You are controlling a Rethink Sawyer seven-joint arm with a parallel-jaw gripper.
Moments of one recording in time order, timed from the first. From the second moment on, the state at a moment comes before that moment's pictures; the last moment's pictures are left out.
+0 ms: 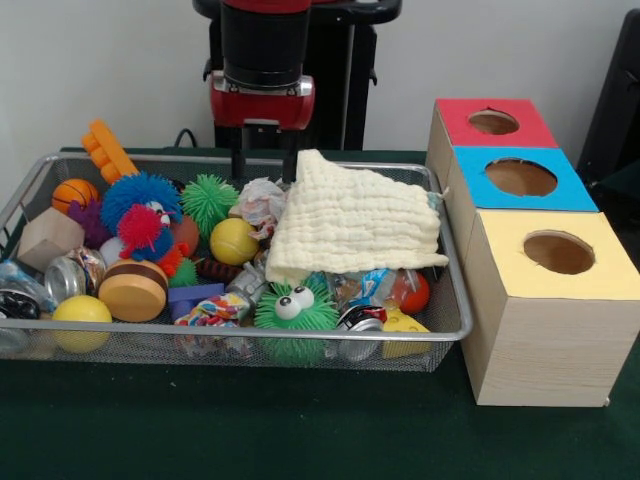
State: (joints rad) arm -0.48 -0.74 0.15 1.83 -0.34 0.45 1.63
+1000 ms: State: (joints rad) arm -0.30 -0.76 0.03 1.82 -0.18 0.45 1.63
